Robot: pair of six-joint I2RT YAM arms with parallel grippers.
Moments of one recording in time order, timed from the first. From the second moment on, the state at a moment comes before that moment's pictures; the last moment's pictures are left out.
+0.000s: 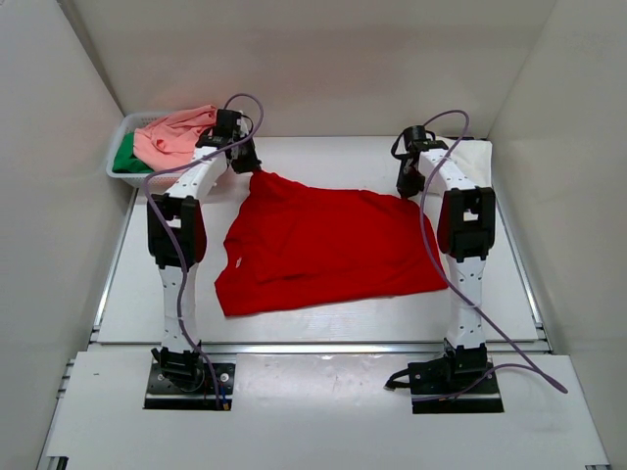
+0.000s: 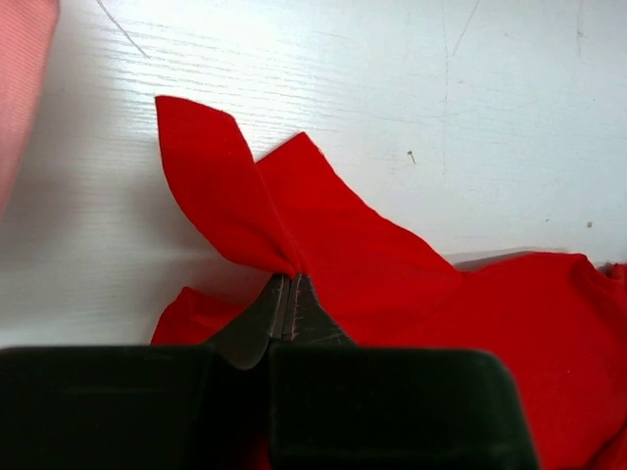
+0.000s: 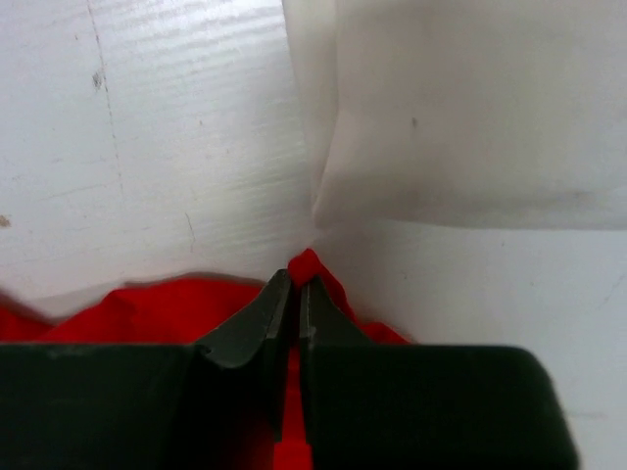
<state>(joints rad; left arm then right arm) -0.16 2.25 2.00 -0.56 0.12 -0.40 0.10 2.38 2.05 -0.80 0.10 0.31</state>
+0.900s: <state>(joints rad) -0.19 1.71 1.34 -0.57 0.11 -0.32 -0.02 1.91 1.49 -0.57 0.01 0.28</state>
